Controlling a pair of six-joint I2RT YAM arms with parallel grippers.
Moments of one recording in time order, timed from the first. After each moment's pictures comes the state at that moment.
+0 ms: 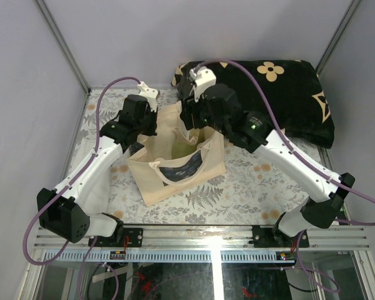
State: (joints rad) left arm -0.39 1.35 1.24 -0.52 -0.03 -0.11; right arm 0.90 1.53 1.81 -0.62 0.26 0.20
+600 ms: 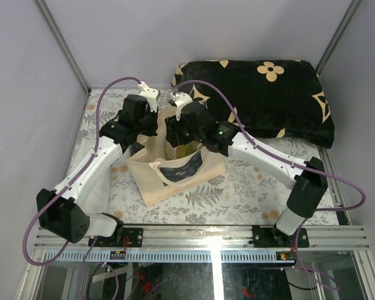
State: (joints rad) left arm -0.39 1.35 1.25 -0.53 0.00 -0.11; right arm 0.90 1.67 1.55 -0.42 0.08 0.28
